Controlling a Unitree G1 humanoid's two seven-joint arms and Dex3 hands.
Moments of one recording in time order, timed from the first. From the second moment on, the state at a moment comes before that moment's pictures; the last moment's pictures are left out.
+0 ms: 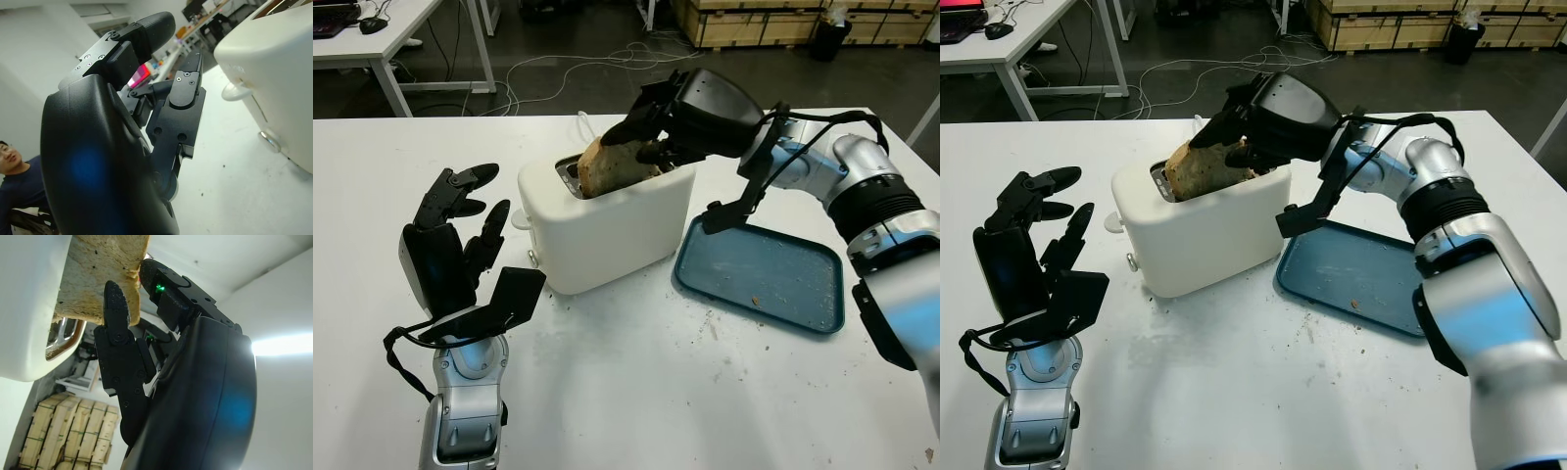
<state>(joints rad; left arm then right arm) 0.03 -0.01 0.00 -0.39 0.57 0.03 0.45 -1.17 -0.49 0.50 1.04 -0.84 -0.94 -0.26</state>
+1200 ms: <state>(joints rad) 0.03 -0.01 0.01 -0.39 0.57 0.03 0.45 -1.22 -0.64 0.62 1.07 -0.96 -0.88 -0.51</state>
